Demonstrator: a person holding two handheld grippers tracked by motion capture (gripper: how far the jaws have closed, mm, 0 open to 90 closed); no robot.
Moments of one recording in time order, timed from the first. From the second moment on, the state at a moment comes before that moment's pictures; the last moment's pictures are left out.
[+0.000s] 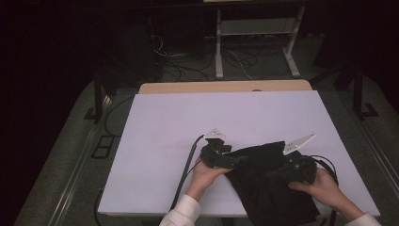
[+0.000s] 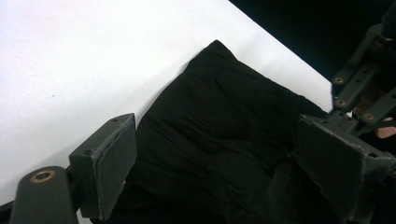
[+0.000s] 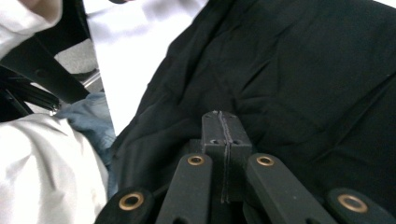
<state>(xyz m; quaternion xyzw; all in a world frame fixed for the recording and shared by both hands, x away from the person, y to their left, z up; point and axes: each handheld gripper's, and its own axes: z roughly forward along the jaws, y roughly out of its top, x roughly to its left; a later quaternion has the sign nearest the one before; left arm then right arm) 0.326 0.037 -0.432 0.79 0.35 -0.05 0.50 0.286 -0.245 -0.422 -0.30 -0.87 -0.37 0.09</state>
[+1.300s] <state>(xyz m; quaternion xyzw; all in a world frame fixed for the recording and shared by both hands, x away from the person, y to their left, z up) 0.334 0.056 -0.440 0.78 0.40 -0.01 0.47 0.275 -0.246 -0.414 -0.25 -0.88 -0.40 0.11</state>
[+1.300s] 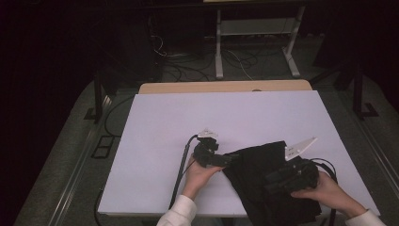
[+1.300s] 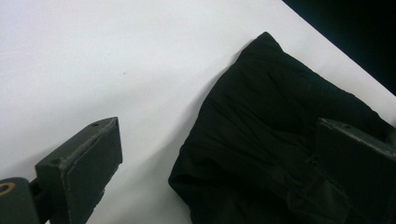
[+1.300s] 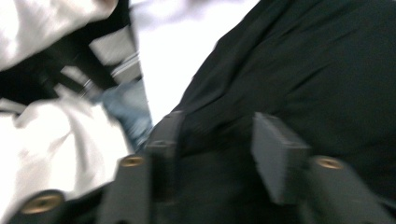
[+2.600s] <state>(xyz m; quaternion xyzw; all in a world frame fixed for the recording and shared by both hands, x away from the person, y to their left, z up) 0.337 0.042 -0.457 0.81 0.37 -0.08 0.45 0.387 -0.313 -0.454 -0.36 -0.84 -0.39 0.01</state>
